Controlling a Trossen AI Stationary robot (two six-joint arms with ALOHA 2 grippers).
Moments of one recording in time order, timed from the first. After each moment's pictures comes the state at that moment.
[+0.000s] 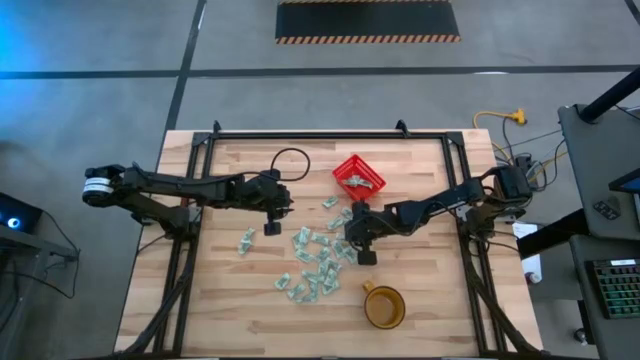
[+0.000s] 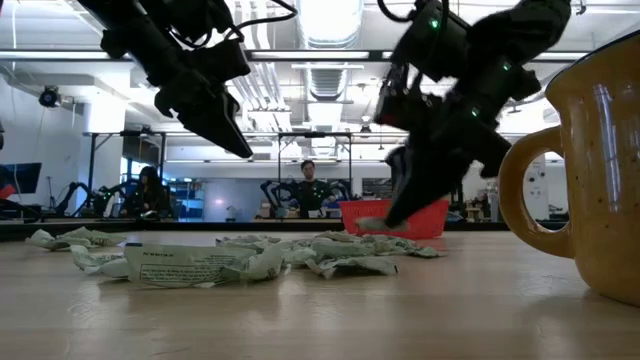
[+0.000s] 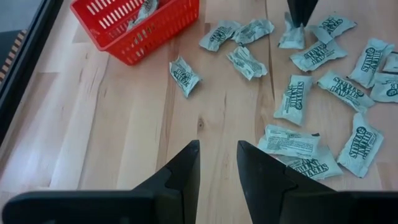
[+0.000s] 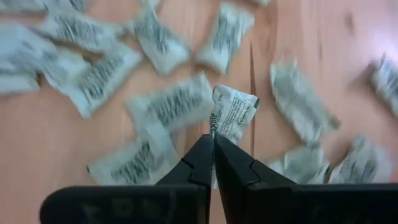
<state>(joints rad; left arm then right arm) 0.10 1.25 0.74 -0.24 -0.11 0.14 0.09 1.70 0.82 -0.01 0.03 0.02</state>
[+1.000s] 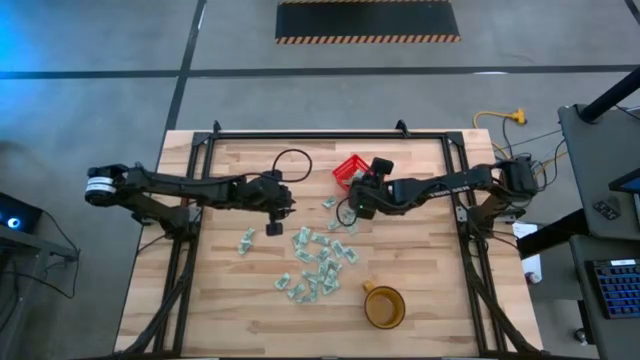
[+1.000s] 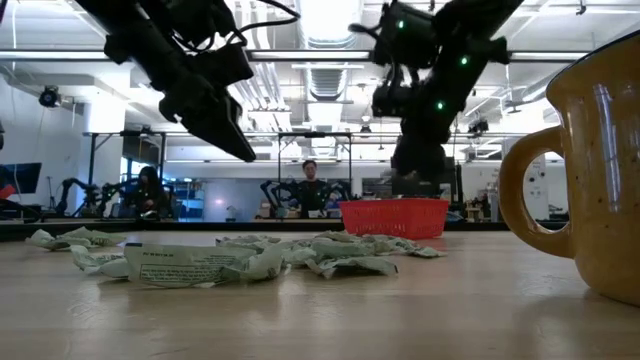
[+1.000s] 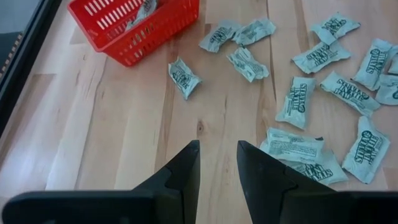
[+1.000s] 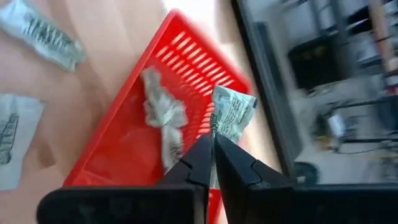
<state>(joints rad) 0.10 1.27 0.73 -0.20 -0.11 0.14 -0.06 1.66 1.00 -0.47 0.73 0.02</state>
